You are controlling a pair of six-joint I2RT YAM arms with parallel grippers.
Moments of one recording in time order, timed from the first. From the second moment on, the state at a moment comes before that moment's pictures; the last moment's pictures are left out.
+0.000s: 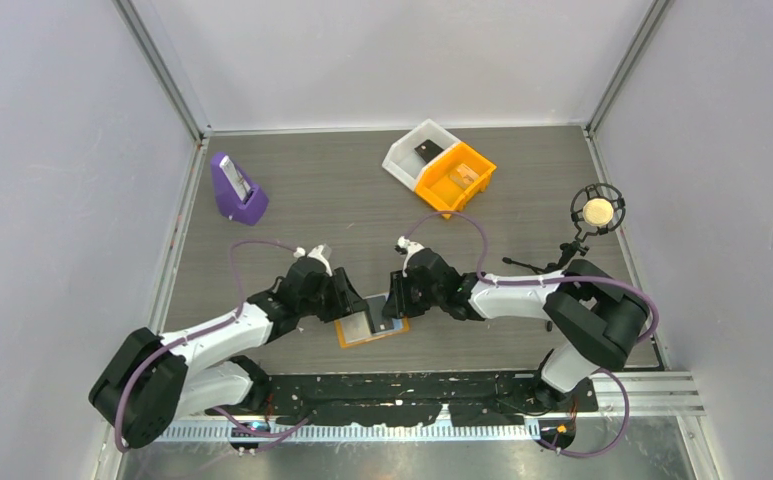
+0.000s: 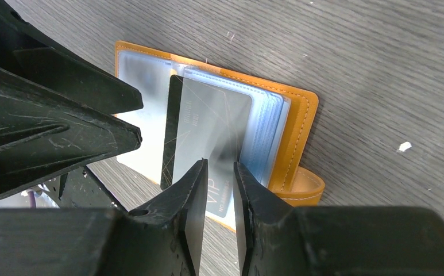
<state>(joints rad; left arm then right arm) -0.64 1.12 0.39 -0.02 0.16 -0.92 0.91 1.58 0.67 0.16 -0.18 0.68</state>
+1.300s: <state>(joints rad) -0.63 1.20 0.30 0.22 0.21 -1.00 0.90 1.61 0.63 0.27 -0.19 0.76</state>
